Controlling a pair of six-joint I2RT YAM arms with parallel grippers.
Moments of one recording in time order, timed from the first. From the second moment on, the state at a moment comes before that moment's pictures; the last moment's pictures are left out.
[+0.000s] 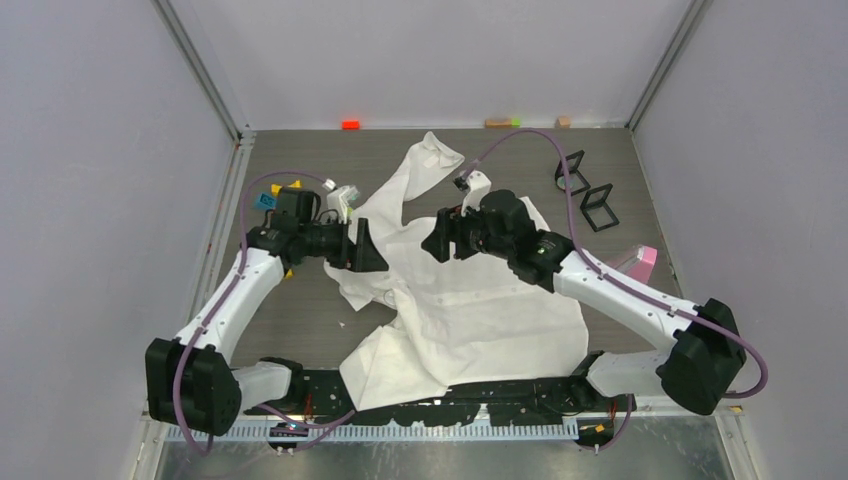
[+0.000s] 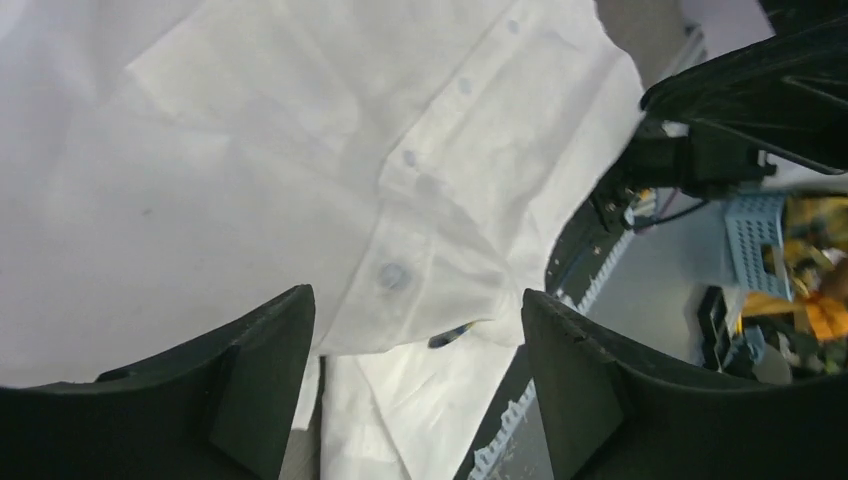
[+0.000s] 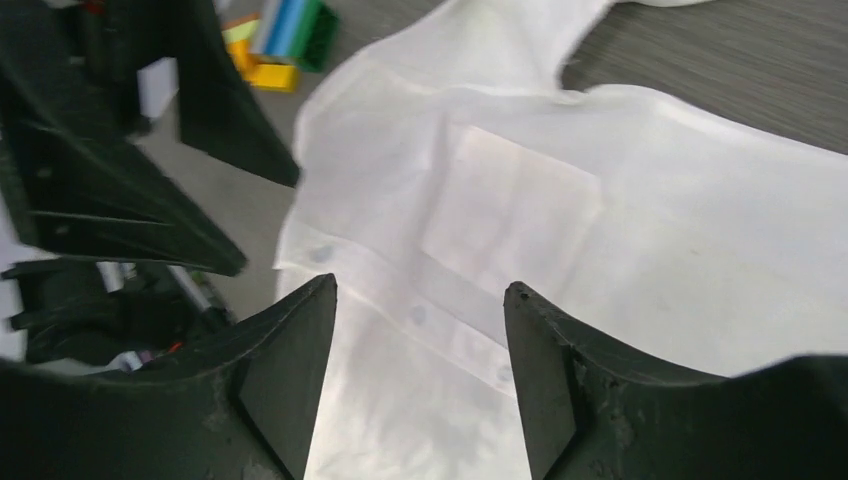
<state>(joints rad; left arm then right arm) -0.23 1.20 0.91 -0.57 0.84 -0.14 0.76 1.28 0.97 -0.09 -0.18 0.41</state>
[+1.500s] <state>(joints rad) -0.16 1.16 1.06 -0.63 0.26 -0.10 0.03 2.24 1.78 -0.50 0.35 -0.08</state>
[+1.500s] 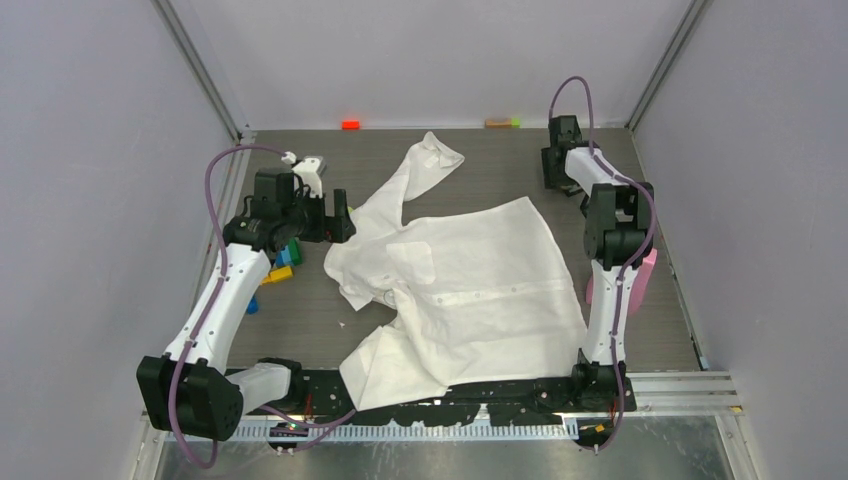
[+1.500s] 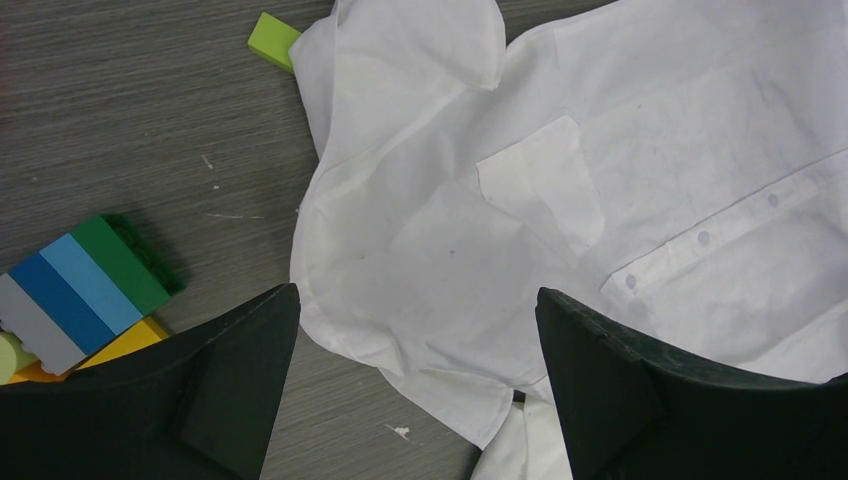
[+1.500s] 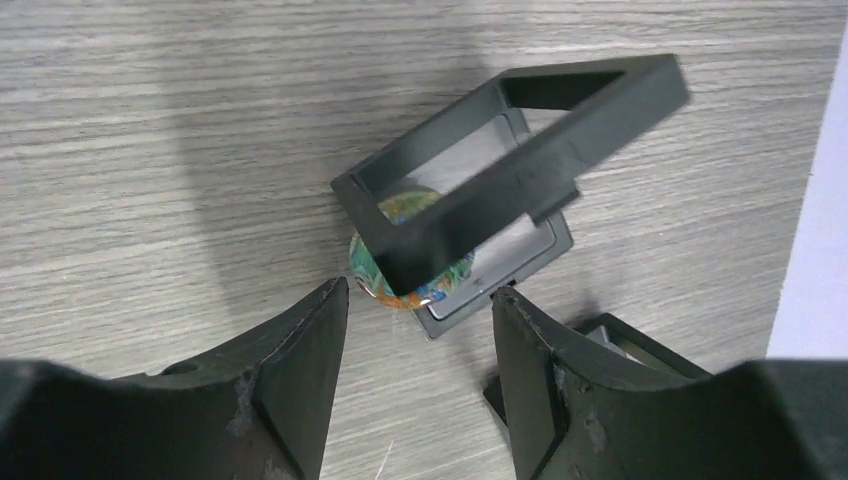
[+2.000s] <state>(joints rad) -0.16 1.16 1.06 -0.63 0.25 -0.10 0.01 2.31 1.87 -0.56 0.26 -0.10</state>
